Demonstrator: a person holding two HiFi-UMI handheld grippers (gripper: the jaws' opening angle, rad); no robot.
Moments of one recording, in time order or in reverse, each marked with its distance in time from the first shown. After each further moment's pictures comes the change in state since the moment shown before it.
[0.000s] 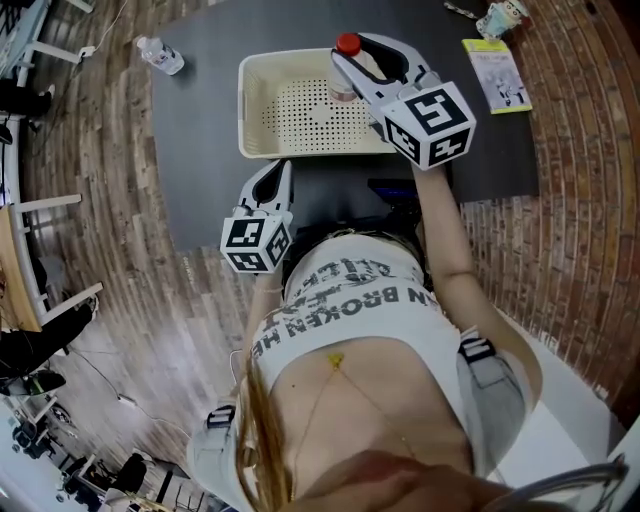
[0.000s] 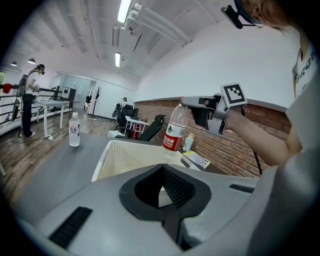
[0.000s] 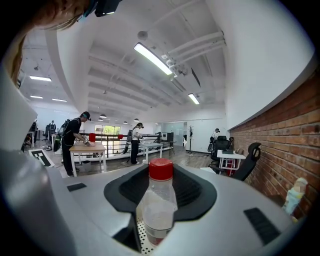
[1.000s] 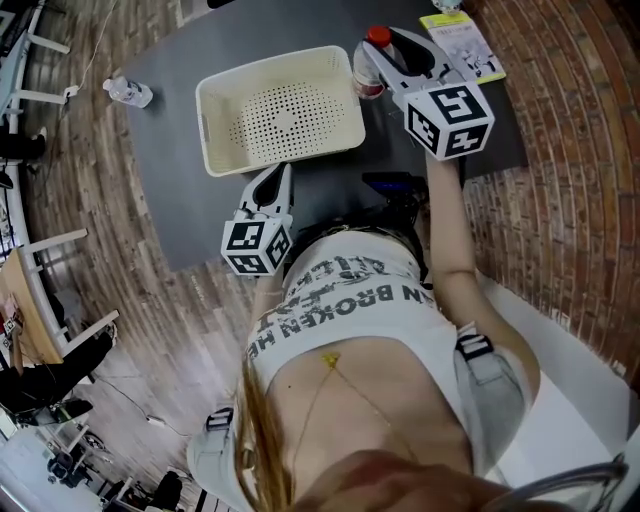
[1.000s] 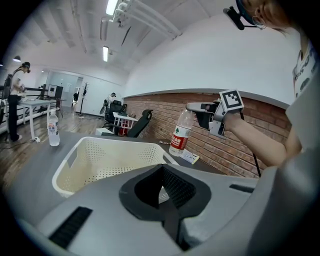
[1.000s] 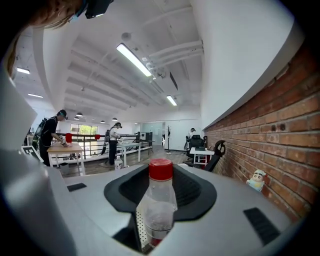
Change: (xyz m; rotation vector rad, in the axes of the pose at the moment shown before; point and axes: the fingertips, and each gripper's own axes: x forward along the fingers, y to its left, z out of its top) left arm 0.042 -0.078 -0.011 0.059 0.054 -0.104; right arm -0.112 -0.114 -0.034 0.066 0.005 -0.257
